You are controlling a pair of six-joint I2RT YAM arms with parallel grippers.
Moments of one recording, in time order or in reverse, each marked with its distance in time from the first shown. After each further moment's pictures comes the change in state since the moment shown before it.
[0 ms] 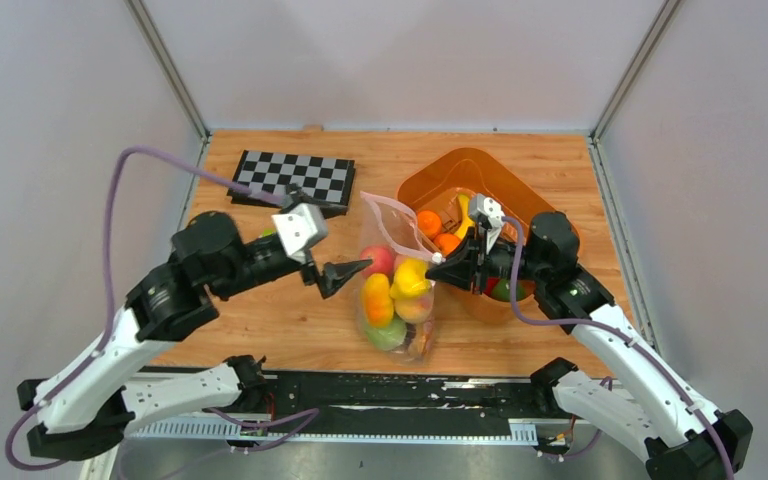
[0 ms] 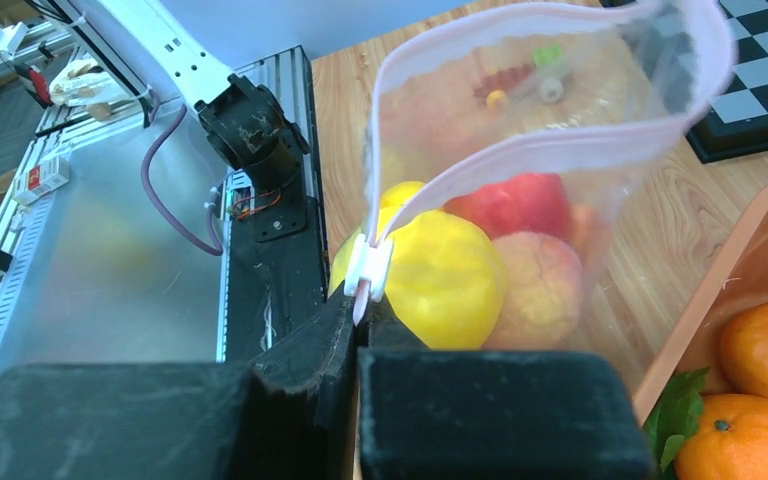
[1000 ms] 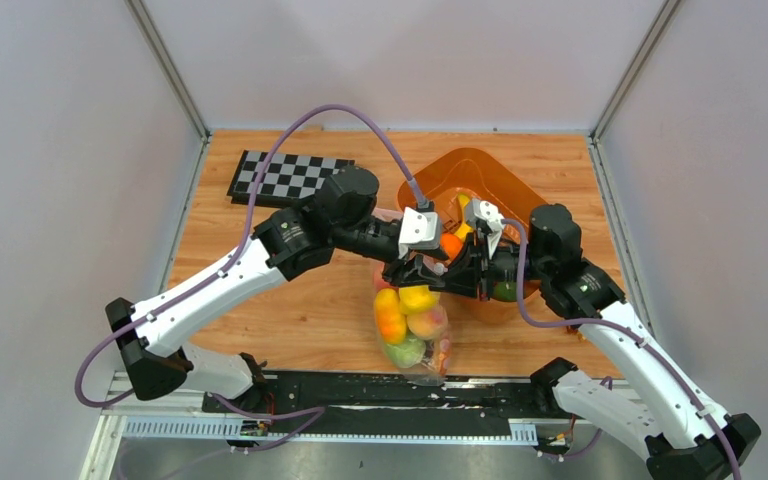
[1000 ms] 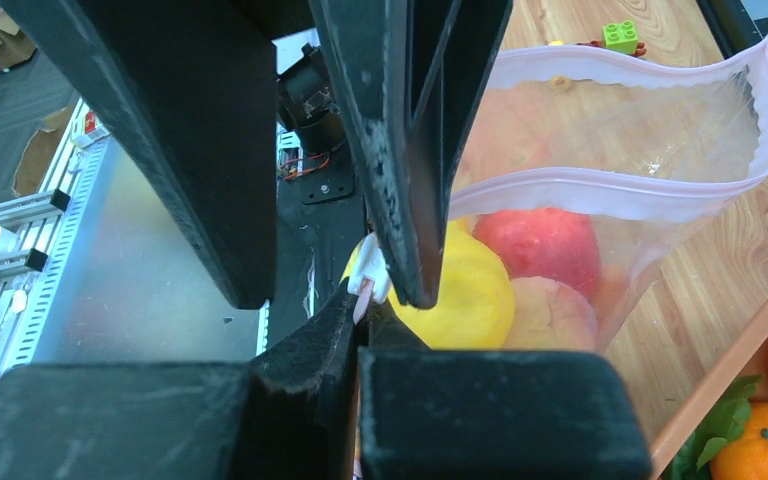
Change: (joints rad) left arm 0.000 0.553 0.213 0.017 0.641 0.153; right arm 0.014 0.011 0.123 -0.238 -0.101 -0.111
